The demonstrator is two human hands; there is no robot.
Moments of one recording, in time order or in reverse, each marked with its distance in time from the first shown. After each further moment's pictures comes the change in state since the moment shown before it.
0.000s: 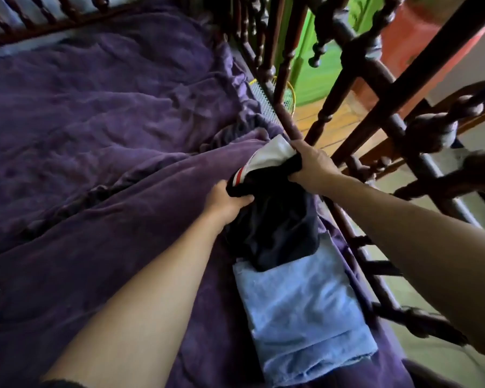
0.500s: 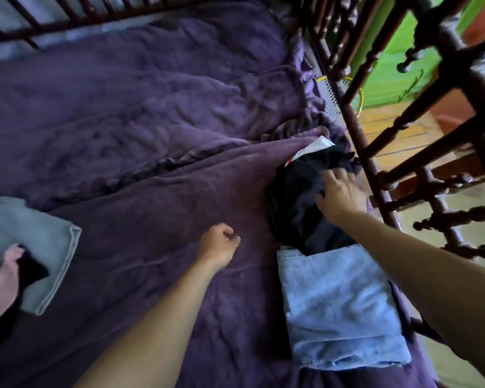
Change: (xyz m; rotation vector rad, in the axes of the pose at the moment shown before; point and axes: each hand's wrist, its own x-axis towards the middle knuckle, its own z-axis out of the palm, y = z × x) left_hand -0.098 -0.107 -0.077 0.236 0.140 -0.253; right_hand -0.035 -0.042 0.071 -0.360 0.047 -0.041
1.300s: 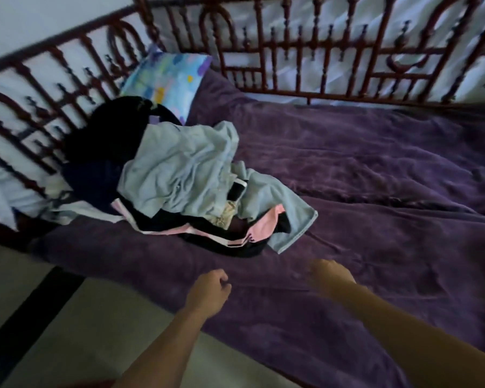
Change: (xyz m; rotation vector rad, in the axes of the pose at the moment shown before) left_hand -0.317 -0.482 -0.326 -0.001 0.403 -0.166; right_hand -0.339 -0.511 0.067 -0.047 -0.427 -0.578
